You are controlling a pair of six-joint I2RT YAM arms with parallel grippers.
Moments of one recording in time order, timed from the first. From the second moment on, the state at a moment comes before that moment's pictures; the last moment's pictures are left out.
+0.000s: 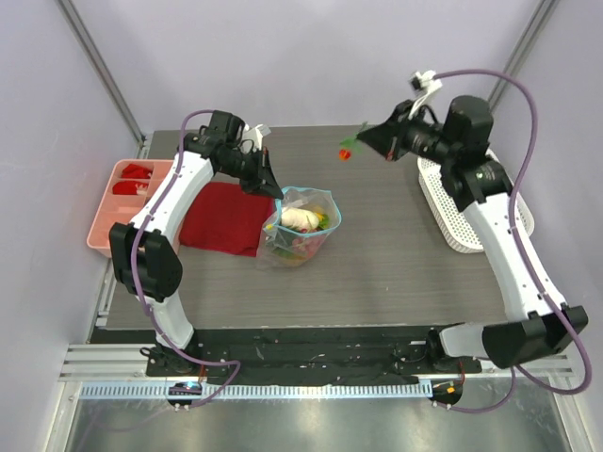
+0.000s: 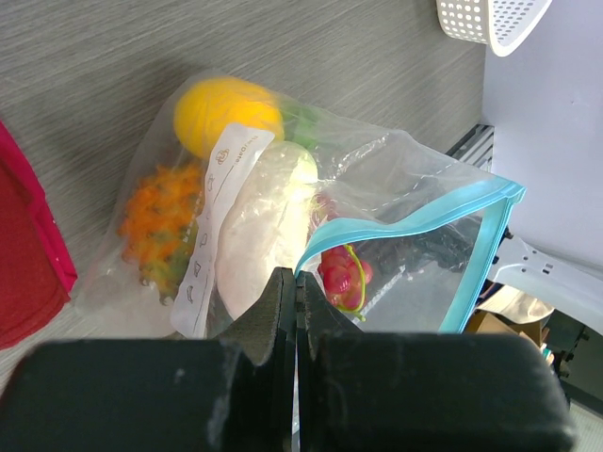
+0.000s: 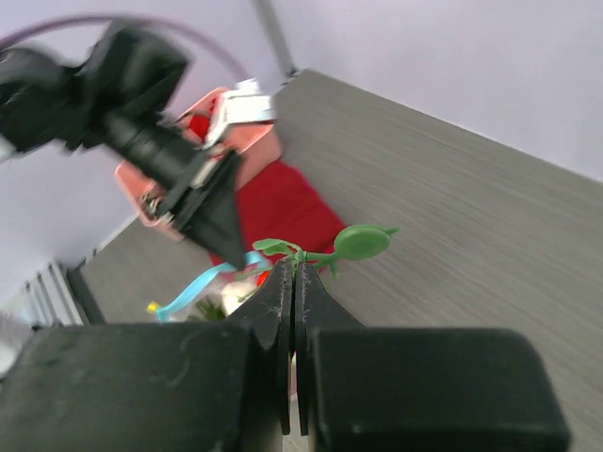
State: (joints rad) left arm -0.30 1.80 1.75 -0.96 0.69 -0.33; right arm 0.19 1.34 1.53 -0.31 -0.62 0.23
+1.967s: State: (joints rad) left arm -0.51 1.79 1.96 -1.02 0.71 -0.18; right arm 0.33 1.30 1.19 -0.58 -0.67 0.56
